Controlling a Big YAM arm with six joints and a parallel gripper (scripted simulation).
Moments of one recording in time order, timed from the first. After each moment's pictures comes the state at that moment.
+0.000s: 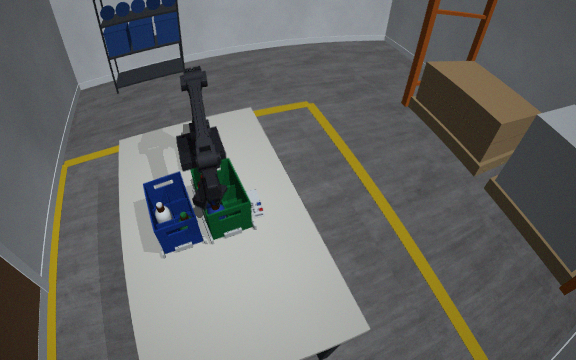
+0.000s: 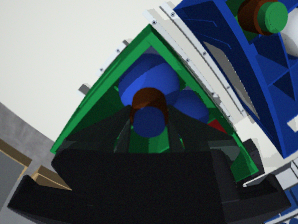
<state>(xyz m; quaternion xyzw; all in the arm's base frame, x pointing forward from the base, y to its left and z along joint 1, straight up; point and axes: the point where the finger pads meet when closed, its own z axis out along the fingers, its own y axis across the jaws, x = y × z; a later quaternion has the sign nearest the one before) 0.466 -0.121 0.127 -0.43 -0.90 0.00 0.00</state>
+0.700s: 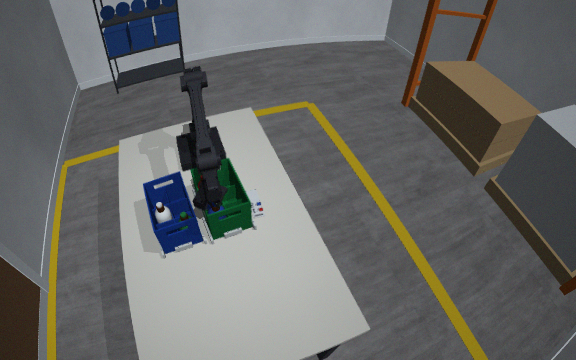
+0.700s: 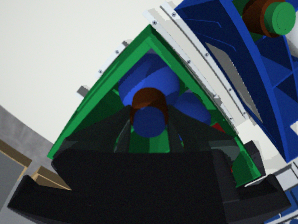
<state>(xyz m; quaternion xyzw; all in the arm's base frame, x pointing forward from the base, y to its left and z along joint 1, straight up) 0.466 -0.121 0.118 -0.43 -0.90 0.00 0.00</state>
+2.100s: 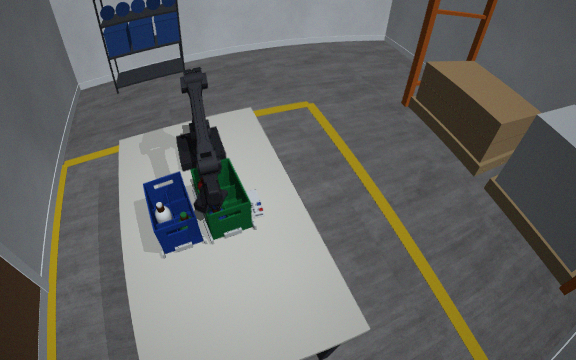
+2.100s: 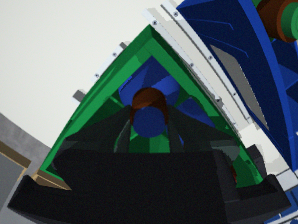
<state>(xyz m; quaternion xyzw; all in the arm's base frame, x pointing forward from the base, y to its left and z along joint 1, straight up) 0.466 -0.121 0.099 -0.43 -0.90 0.00 0.00</state>
